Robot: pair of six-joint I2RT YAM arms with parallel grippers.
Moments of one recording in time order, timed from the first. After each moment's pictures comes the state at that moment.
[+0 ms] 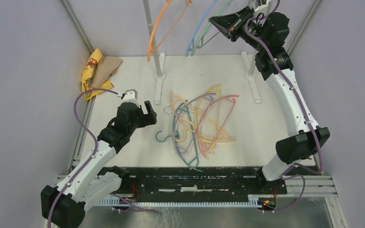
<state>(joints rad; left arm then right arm) -0.43 0.87 0.67 -0.36 -0.23 -0.47 0.27 1.64 1.88 -0.05 -0.50 1.21</state>
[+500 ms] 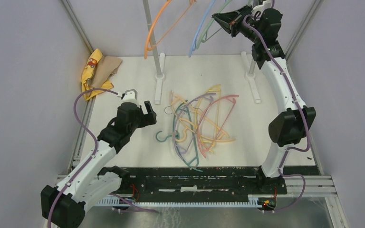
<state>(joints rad) -0.43 0.88 0.67 -0.37 -0.24 -0.47 0.17 1.86 2.01 0.03 -0.56 1.32</state>
